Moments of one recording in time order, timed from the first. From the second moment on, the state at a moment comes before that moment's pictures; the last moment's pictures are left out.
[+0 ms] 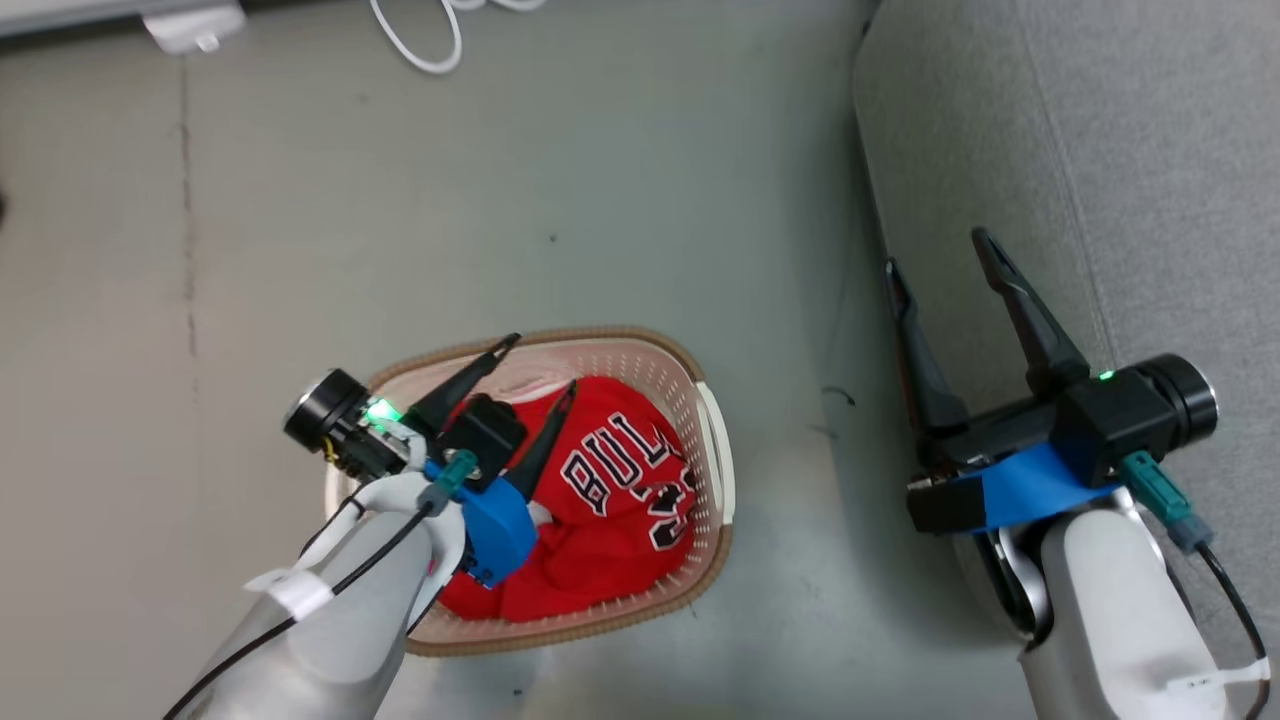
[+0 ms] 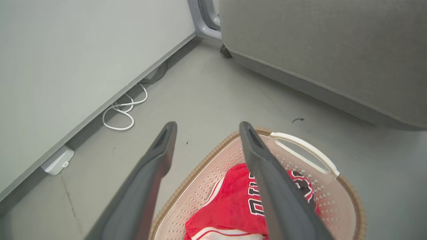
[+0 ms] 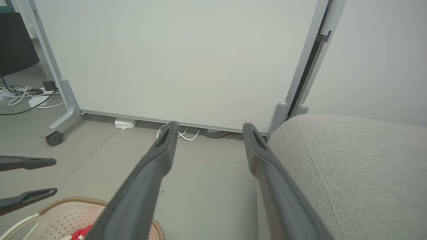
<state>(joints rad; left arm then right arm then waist) -0.62 0.22 -0.66 0.75 -0.08 -0.13 -0.26 -0.37 -0.05 0.09 0.18 -0.03 0.13 -0.26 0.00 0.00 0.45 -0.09</state>
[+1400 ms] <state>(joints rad) -1.07 0.24 -1.28 1.28 -0.02 -0.13 -0.23 -0.52 -0.05 0.15 -0.05 -0.08 0.13 -0.26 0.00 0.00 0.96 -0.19</state>
